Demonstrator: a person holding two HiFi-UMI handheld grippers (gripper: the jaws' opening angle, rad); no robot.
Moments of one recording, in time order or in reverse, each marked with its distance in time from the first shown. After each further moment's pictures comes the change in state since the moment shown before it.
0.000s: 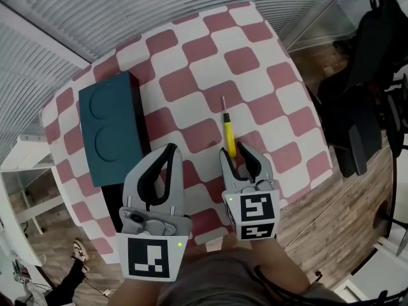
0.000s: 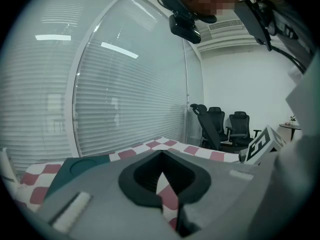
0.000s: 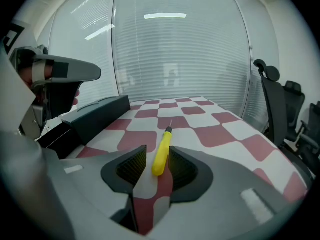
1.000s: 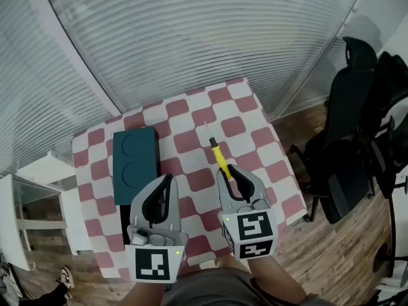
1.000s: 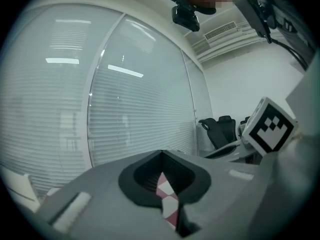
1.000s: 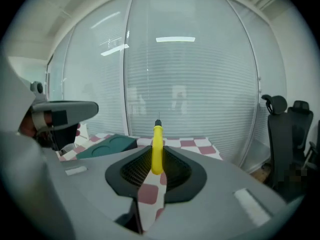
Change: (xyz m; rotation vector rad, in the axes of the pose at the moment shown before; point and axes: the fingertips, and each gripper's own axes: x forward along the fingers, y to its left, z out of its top) left arm -0.046 0.005 0.085 0.045 -0.205 0.143; right arm -0.068 0.009 0.137 -0.092 -0.231 0.066
